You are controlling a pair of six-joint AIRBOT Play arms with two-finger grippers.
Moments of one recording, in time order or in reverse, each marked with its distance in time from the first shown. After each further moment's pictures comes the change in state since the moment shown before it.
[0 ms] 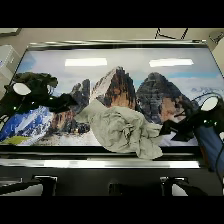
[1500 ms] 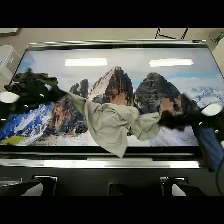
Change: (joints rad) left arm 0.047 0.224 -0.095 -0.251 0.348 0.179; right arm 0.000 0.108 0.018 0.247 -0.298 -0.026
